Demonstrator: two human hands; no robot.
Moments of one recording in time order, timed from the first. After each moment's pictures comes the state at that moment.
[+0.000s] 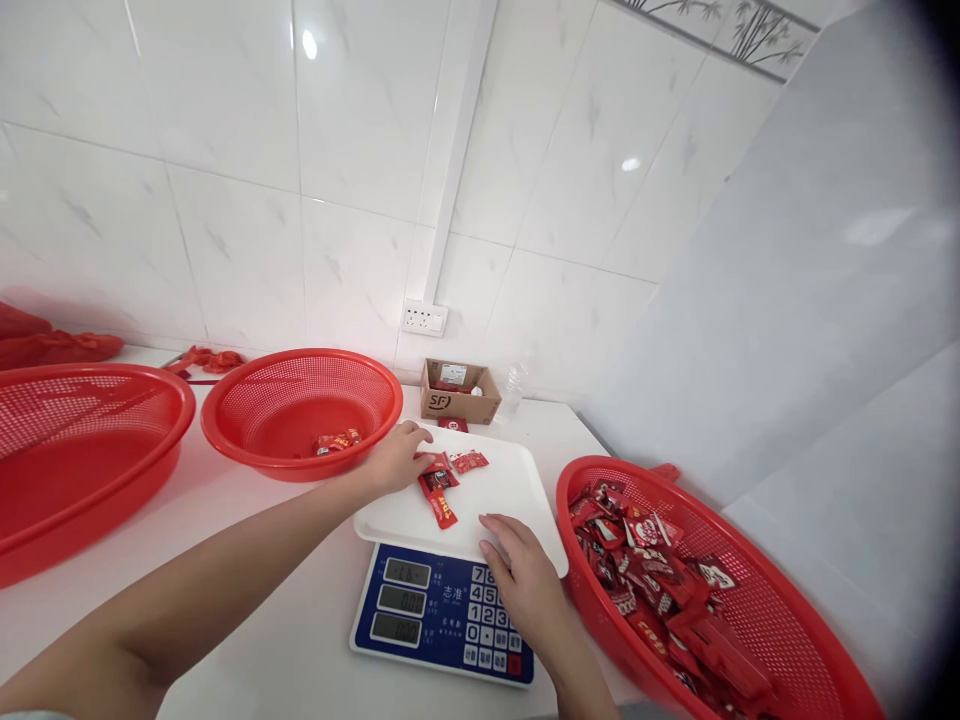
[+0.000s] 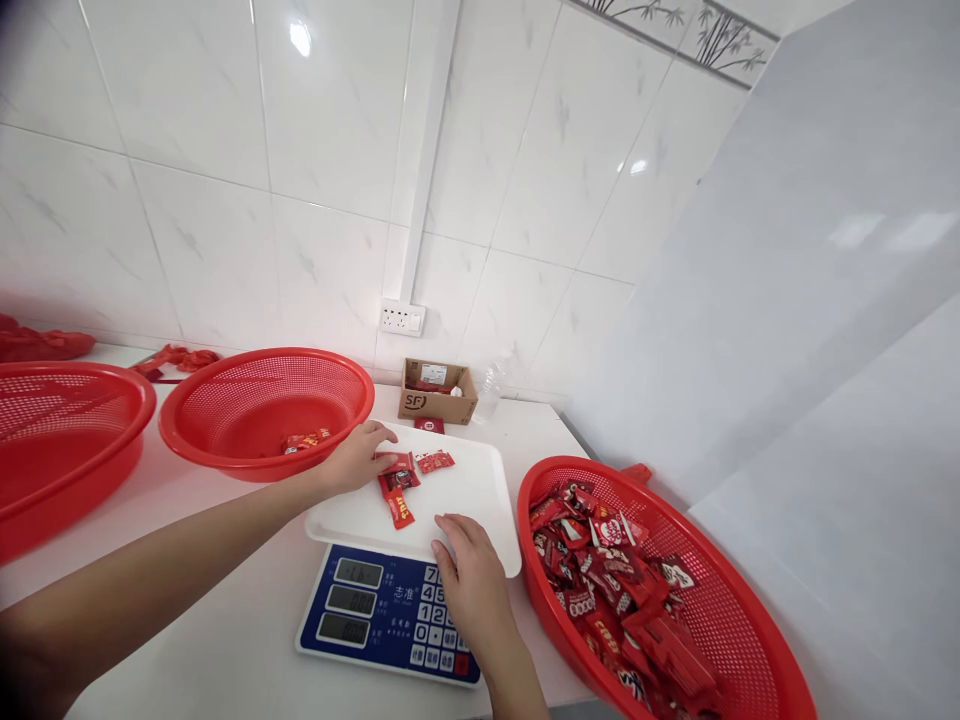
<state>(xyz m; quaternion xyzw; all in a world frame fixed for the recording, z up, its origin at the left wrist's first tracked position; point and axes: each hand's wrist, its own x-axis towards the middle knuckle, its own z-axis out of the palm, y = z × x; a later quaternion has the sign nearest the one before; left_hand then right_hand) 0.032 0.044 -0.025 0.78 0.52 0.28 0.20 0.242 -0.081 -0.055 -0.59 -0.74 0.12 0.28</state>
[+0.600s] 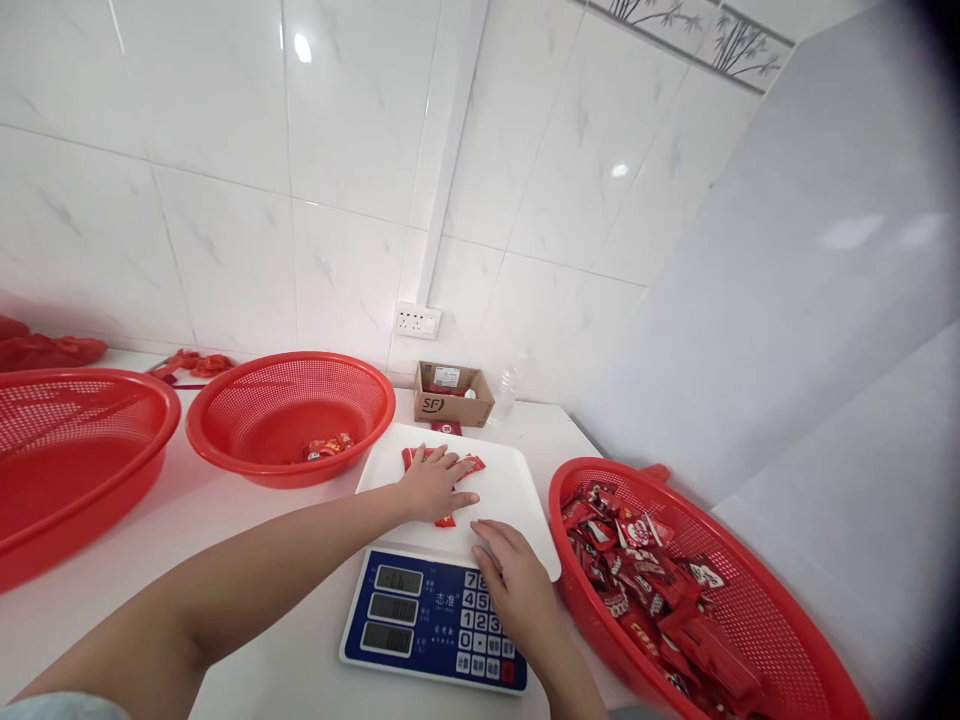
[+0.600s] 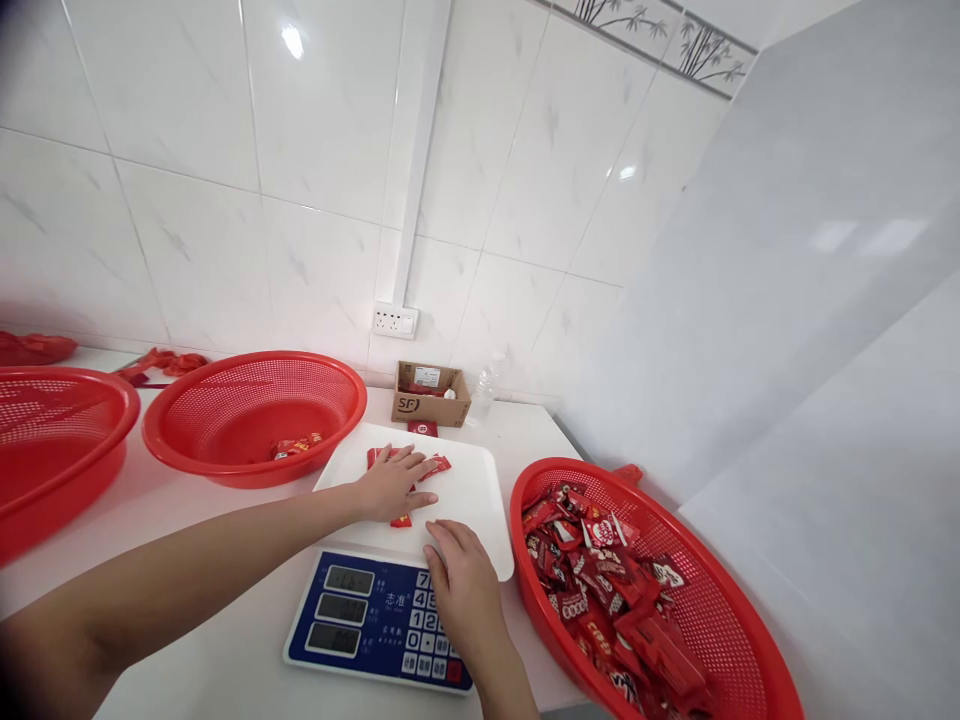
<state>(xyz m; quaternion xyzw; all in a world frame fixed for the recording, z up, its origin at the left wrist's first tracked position) 0.084 0.032 -0.034 0.88 0.42 0.12 0.15 0.240 -0.082 -0.050 -0.59 -0.76 0.11 0.26</state>
